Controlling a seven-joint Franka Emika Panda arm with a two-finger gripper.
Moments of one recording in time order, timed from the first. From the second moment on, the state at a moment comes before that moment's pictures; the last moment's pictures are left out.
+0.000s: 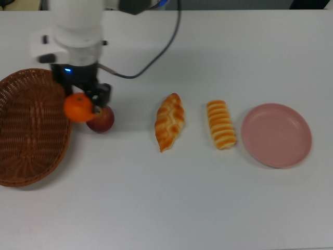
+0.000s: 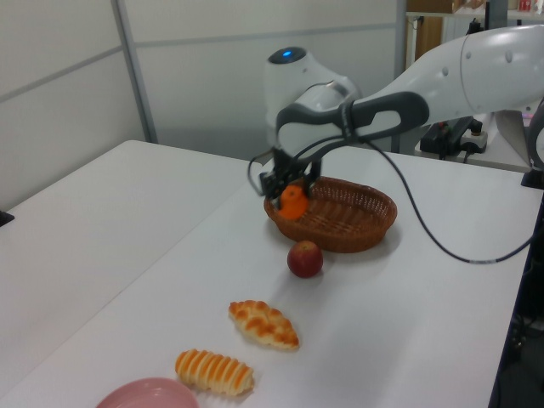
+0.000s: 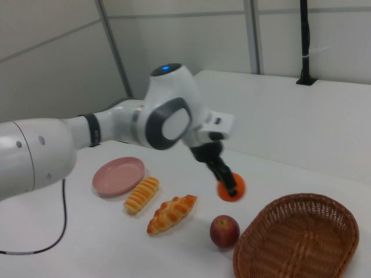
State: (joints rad) arm -0.10 0.29 0.02 -1.61 -0.18 2.07 0.46
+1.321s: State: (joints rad) arm -0.25 0.45 0.10 -1.60 -0.26 2.25 0.45
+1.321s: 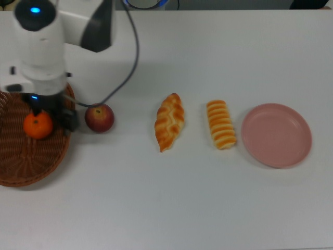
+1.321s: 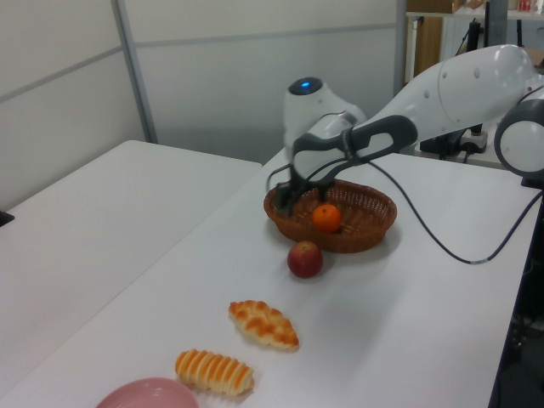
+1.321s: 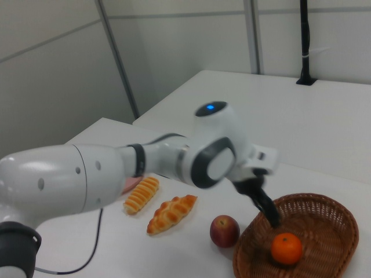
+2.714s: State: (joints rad) arm 0.26 0.49 0.20 -1.64 -0.21 2.13 0.48
